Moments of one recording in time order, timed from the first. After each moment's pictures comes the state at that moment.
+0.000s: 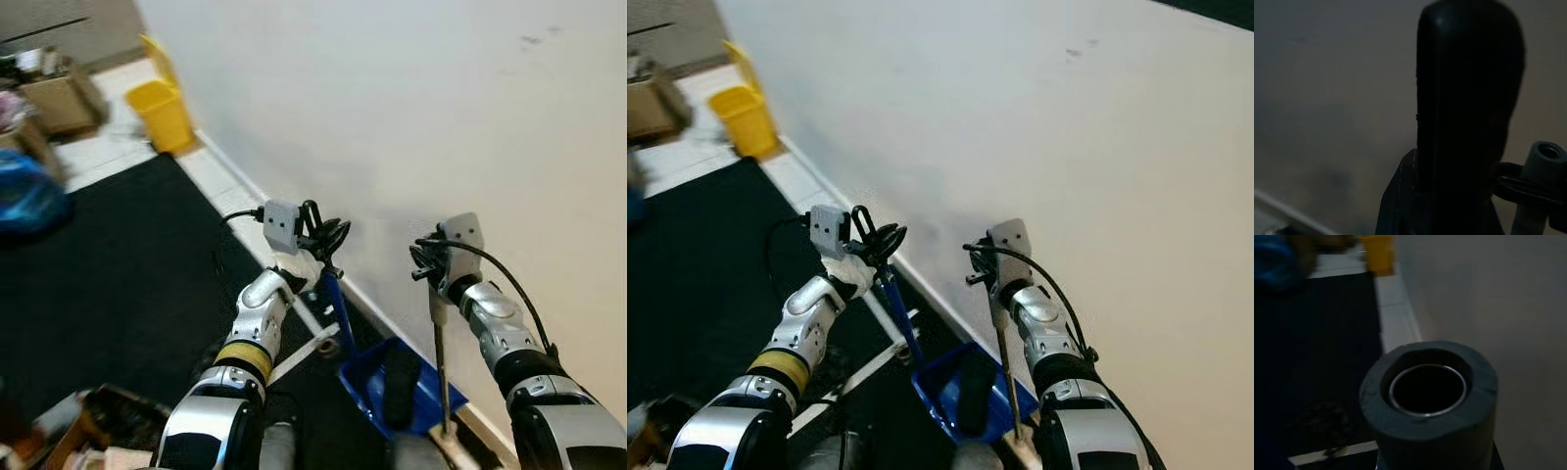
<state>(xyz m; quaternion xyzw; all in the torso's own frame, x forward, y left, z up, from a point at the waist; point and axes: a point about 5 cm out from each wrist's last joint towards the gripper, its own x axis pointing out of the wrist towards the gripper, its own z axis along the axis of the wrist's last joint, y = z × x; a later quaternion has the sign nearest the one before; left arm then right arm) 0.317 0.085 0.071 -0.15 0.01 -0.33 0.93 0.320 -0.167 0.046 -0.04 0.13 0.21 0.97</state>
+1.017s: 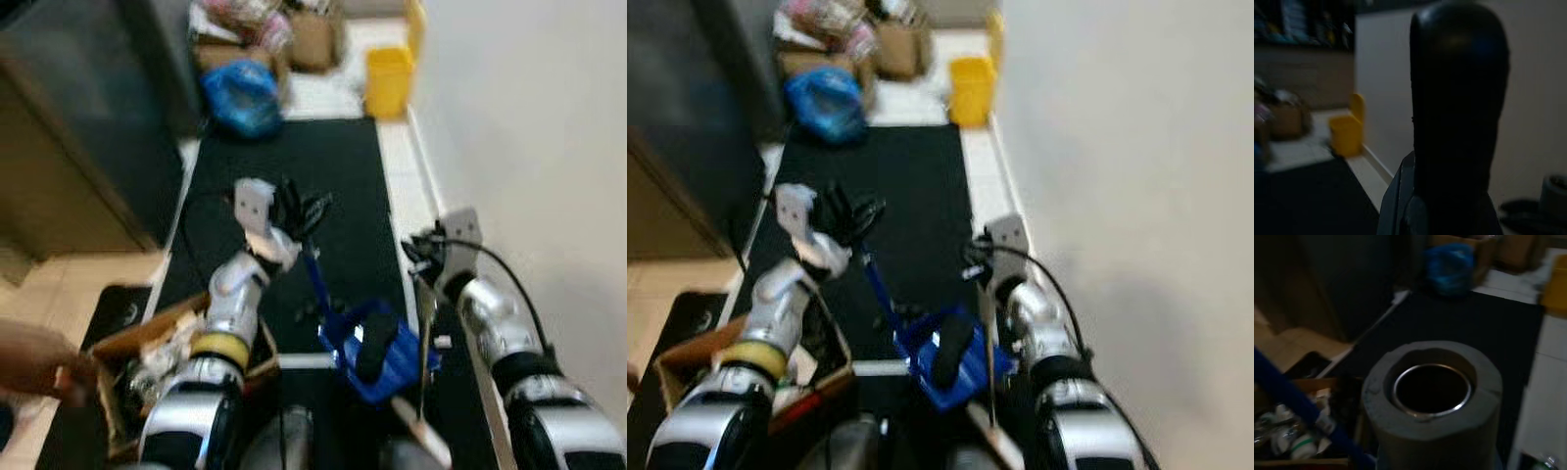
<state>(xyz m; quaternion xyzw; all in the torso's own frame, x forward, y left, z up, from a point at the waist) 0.328 0.117 0.118 -0.07 -0.14 -0.35 0.93 0.322 -0.157 0.056 -0.01 0.09 0.23 0.97</state>
